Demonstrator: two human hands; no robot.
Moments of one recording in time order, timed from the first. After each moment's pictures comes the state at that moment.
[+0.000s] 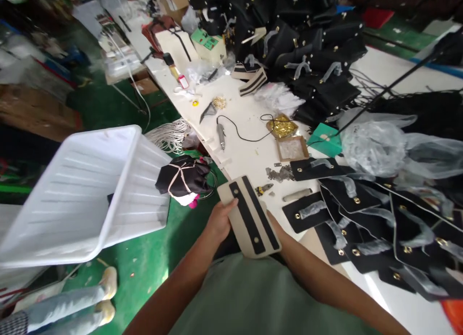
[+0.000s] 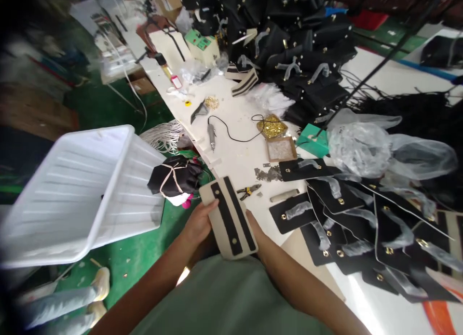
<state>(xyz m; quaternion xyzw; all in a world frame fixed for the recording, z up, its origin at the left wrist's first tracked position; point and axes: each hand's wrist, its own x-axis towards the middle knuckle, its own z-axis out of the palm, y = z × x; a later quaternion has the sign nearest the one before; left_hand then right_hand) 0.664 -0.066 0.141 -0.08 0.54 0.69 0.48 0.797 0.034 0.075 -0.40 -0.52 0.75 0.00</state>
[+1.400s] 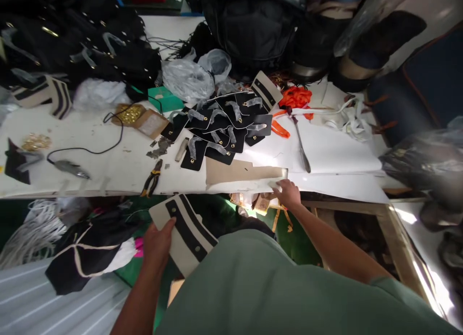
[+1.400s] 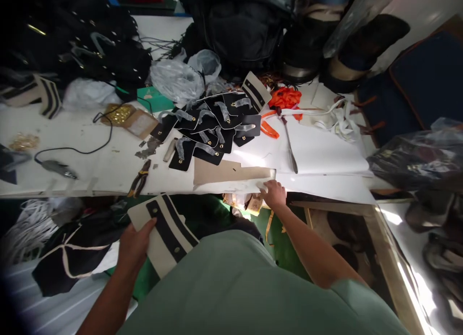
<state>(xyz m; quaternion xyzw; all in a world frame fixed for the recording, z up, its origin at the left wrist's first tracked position) 0.810 -0.151 0.120 0.23 0.83 0.33 0.39 1.263 -0.127 0.009 -0.81 -0.51 0.27 0.13</state>
